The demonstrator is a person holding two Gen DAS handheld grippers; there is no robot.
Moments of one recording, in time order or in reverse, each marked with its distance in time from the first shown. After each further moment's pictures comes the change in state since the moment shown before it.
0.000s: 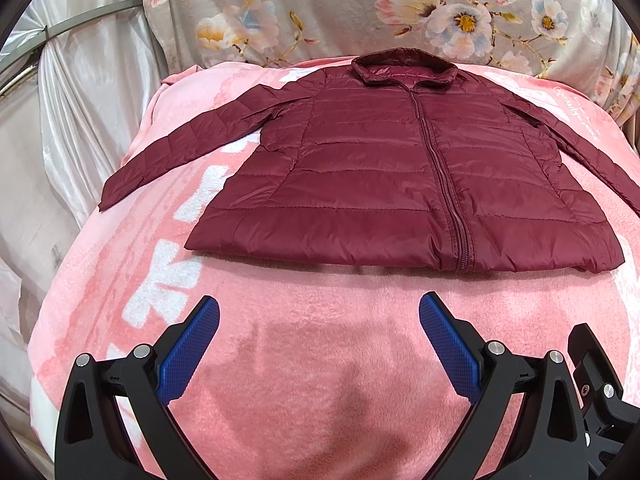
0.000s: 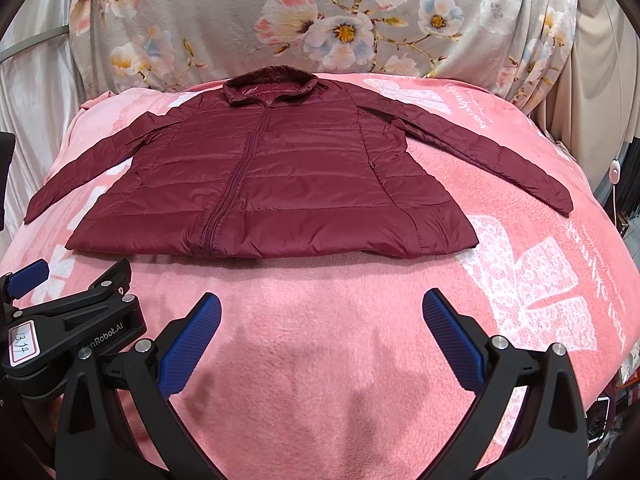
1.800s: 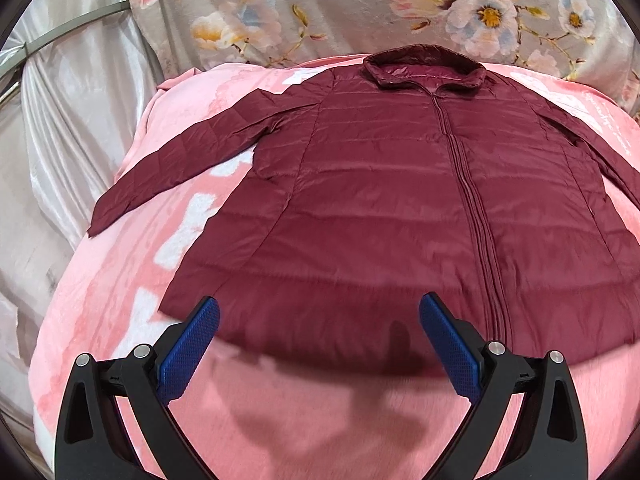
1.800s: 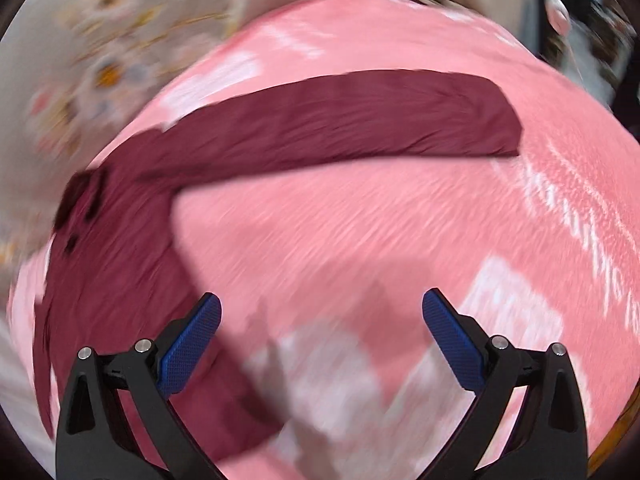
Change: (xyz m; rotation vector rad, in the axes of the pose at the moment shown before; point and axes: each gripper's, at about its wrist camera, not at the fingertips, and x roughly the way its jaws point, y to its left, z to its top) left arm 0.069 -0.018 0.059 -0.001 0.026 0.063; right arm 0.151 -0.295 0.097 0.683 0.170 -0.151
